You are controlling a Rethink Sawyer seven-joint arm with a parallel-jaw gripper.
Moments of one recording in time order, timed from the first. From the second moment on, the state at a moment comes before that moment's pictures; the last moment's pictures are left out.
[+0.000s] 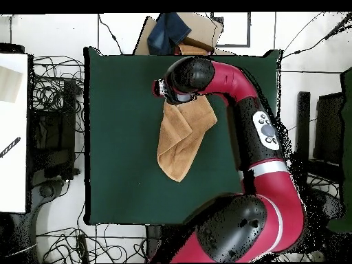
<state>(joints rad) -0.56 -0.28 0.69 1.10 -0.35 1.06 1.53</state>
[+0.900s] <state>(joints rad) -0.64 -0.25 0.69 1.14 -0.35 1.01 1.53</state>
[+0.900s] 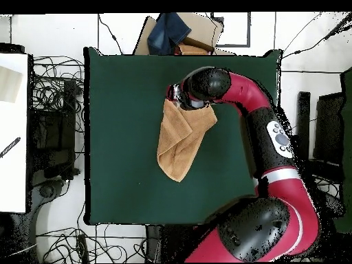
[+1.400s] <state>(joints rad) -0.64 -0.27 0.69 1.22 -0.35 0.99 1.53</state>
